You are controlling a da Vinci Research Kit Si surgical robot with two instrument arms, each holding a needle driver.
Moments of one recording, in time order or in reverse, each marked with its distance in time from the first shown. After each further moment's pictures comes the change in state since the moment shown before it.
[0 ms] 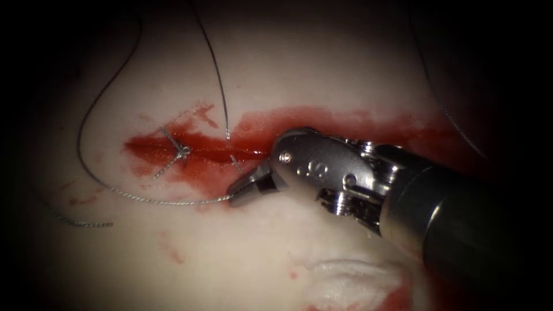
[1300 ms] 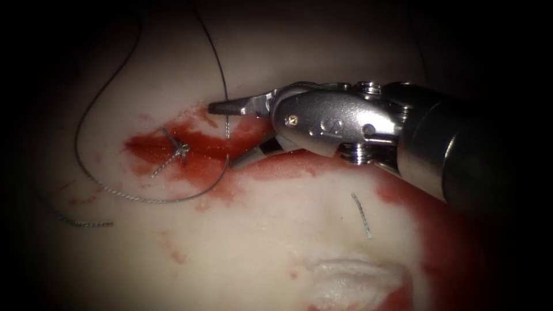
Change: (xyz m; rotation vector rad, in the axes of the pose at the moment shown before) right arm 0.003 0.004 -0.002 -0.467 0.069 -0.602; left arm 0.000 0.000 0.000 -0.010 -0.002 0.000
